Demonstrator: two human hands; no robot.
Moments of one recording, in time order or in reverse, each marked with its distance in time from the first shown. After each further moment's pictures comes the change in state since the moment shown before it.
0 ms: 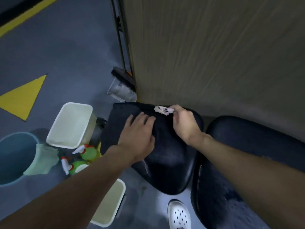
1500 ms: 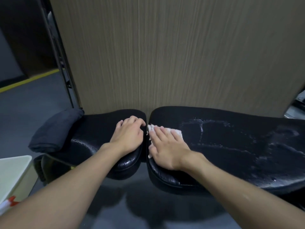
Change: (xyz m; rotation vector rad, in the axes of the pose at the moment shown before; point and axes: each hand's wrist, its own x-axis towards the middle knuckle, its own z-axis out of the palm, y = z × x) left_hand -0.001 0.109 0.116 -0.135 0.369 0.354; right_hand -0.205 0.095 -0.002 -0.662 -0.021 -0.009
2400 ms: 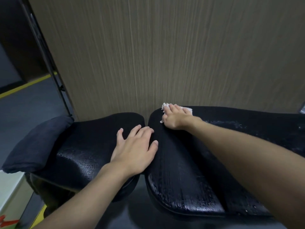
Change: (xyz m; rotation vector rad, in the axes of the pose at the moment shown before) left_hand -0.002 0.025 0.019 0.169 -0.086 0.026; right_hand 0.147 0.100 -0.015 0.040 0.030 0.260
